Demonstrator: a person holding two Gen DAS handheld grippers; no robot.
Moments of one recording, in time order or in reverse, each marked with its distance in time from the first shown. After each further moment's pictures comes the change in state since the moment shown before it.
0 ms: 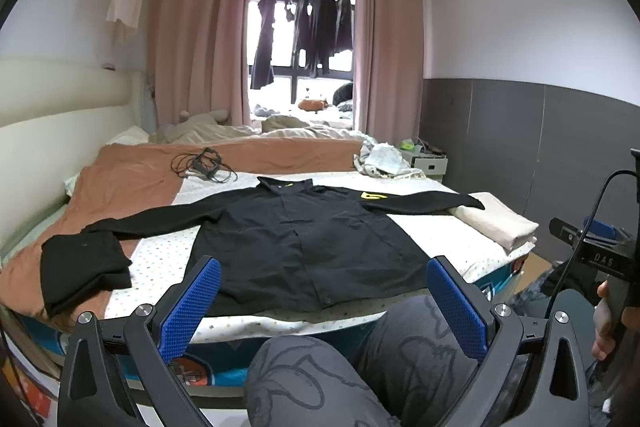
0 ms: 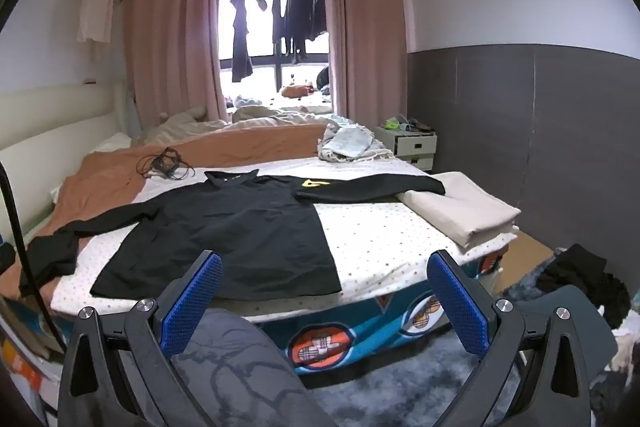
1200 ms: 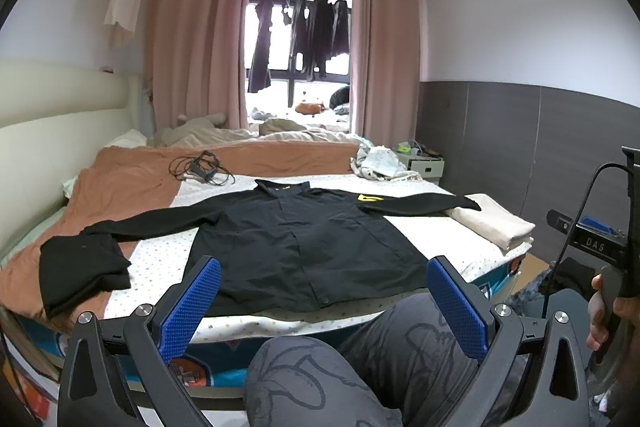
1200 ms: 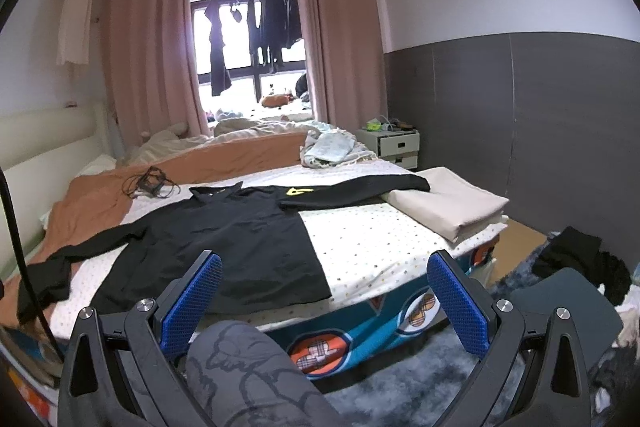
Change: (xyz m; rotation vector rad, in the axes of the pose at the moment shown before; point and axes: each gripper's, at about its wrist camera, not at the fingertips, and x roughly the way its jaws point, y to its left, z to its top) left arm -0.005 -0.004 -0.003 0.007 -0.014 -0.010; right arm 0.002 -0.012 -0.001 0.066 -0.018 -0.053
